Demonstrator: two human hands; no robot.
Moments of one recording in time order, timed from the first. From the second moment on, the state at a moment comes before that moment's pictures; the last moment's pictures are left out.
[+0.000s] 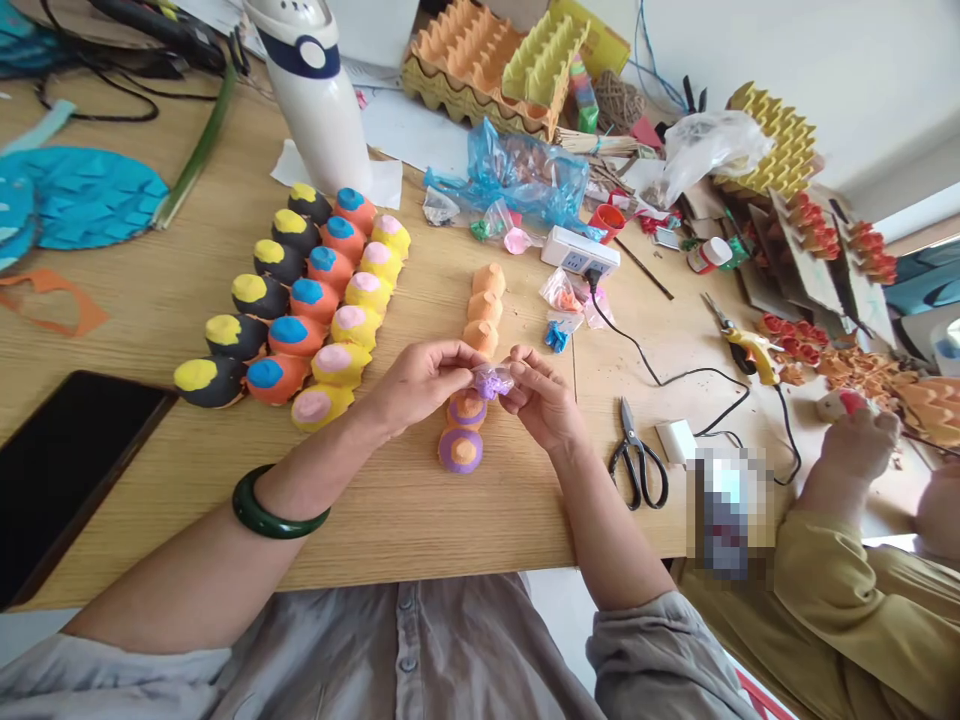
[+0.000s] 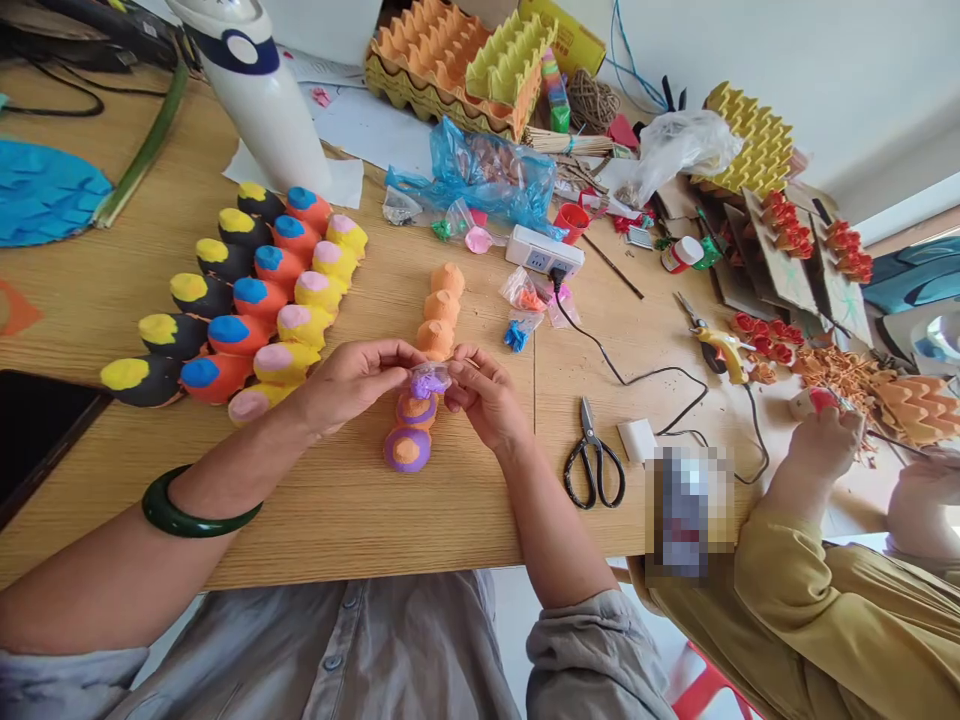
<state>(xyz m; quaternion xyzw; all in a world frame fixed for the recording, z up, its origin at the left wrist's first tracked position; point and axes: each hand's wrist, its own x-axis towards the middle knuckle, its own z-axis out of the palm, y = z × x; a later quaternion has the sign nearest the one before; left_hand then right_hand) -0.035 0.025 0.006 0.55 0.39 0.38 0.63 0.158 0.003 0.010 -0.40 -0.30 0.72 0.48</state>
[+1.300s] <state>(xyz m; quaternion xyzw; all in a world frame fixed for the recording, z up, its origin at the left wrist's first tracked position) -0.024 0.006 0.021 0.31 0.26 0.36 0.84 0.160 0.010 -0.003 -0.38 -0.22 0.75 0.50</state>
